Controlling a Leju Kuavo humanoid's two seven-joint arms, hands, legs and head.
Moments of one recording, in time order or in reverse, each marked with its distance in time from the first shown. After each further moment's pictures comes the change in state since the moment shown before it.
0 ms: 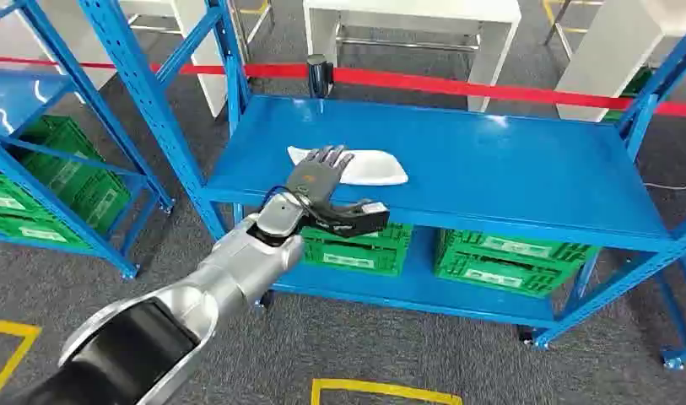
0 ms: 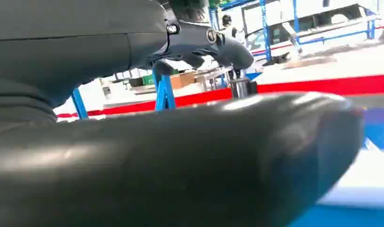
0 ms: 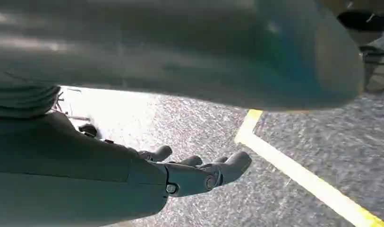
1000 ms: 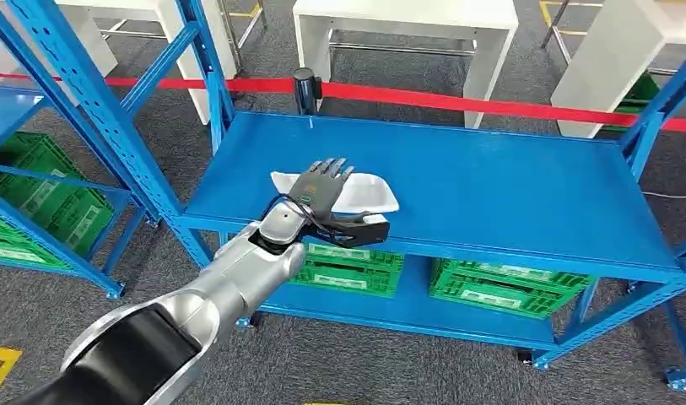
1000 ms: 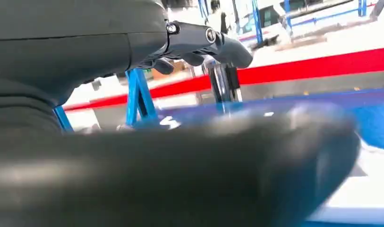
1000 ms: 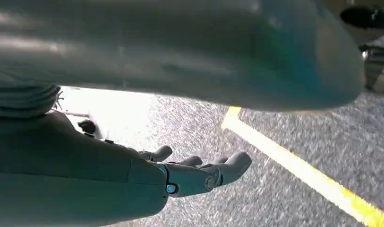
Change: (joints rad) left arm 0.026 -0.005 -0.002 0.004 0.010 -0.050 -0.010; right arm 0.001 0.002 0.000 0.000 0.002 0.001 0.001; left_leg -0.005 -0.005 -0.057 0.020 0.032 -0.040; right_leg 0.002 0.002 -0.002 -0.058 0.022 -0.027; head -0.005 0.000
